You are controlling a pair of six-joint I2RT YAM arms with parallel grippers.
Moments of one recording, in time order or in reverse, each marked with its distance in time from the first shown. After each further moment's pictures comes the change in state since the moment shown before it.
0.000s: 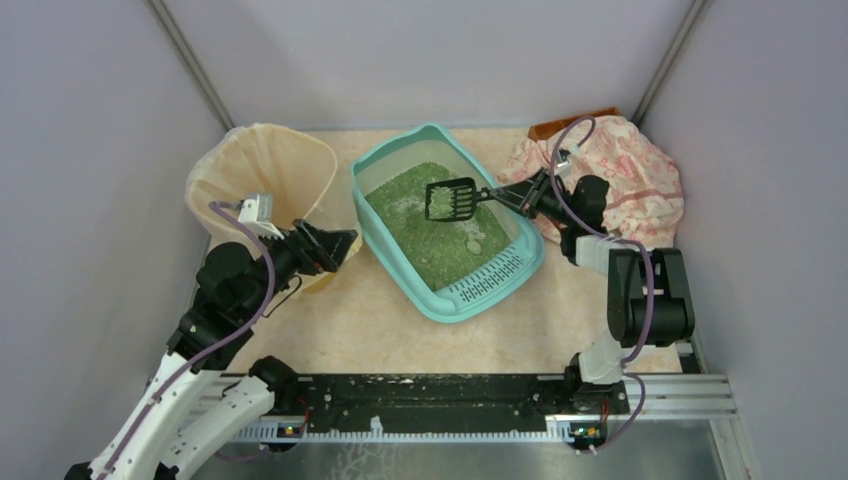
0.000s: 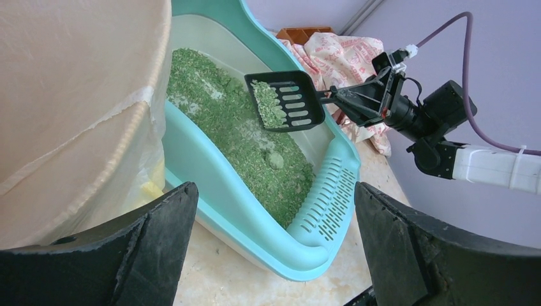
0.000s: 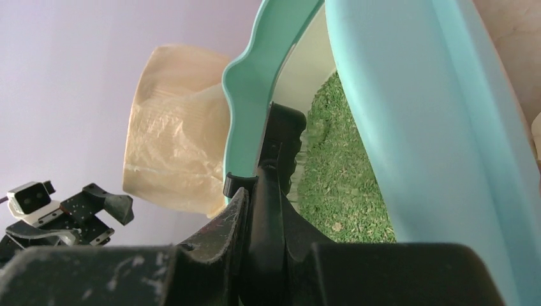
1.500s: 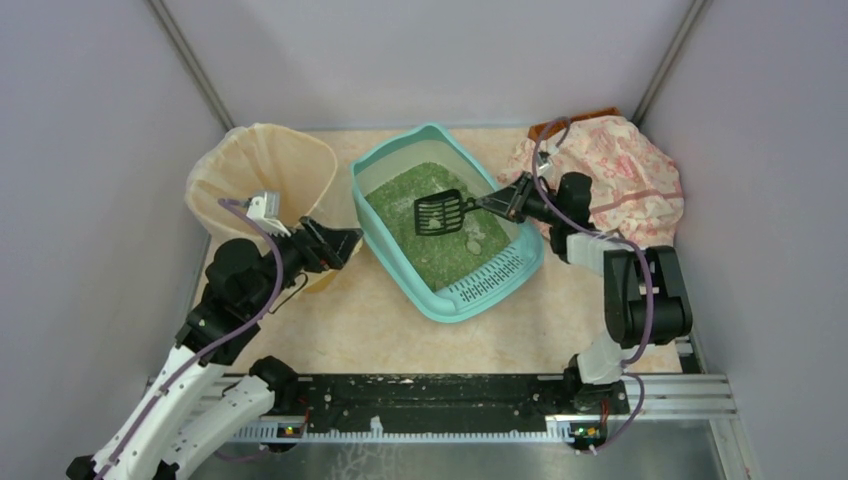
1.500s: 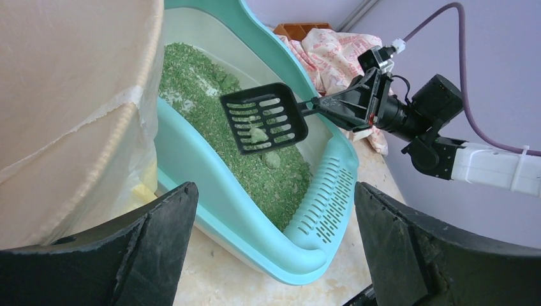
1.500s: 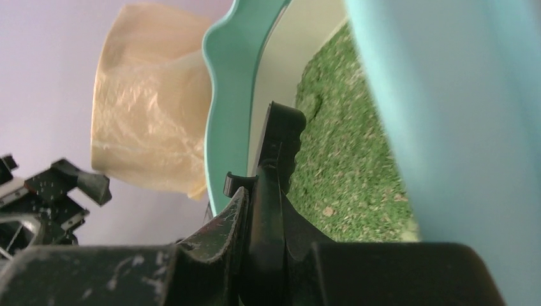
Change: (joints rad) left arm 0.000 0.023 -0.026 0.049 0.009 -0.018; right arm 0.041 0.003 0.024 -0.128 0.014 -0.122
